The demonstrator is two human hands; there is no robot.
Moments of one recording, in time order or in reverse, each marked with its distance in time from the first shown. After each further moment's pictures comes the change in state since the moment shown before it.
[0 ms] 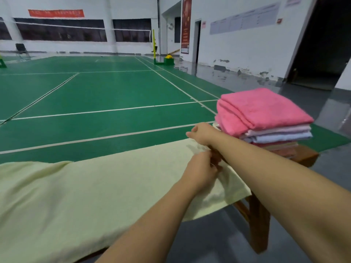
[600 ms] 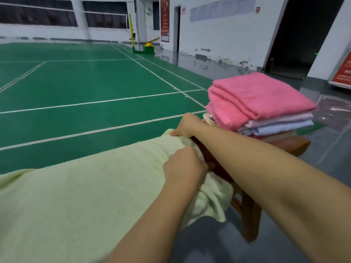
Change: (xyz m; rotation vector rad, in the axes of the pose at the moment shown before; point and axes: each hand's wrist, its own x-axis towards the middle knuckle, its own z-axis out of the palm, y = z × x) left_hand 0.013 -0.002 -0.009 0.283 -0.025 -0.270; right_hand 0.049 0.003 0.020 -0.056 -0.011 0.197
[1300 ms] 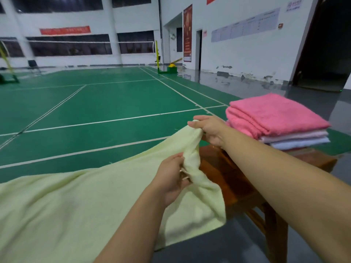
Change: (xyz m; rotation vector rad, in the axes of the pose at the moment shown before) left_hand -0.037 -0.051 -0.062 -1.432 -0.165 -0.203; right_hand -0.043 -0.018 -0.039 1.305 -0.107 -0.062
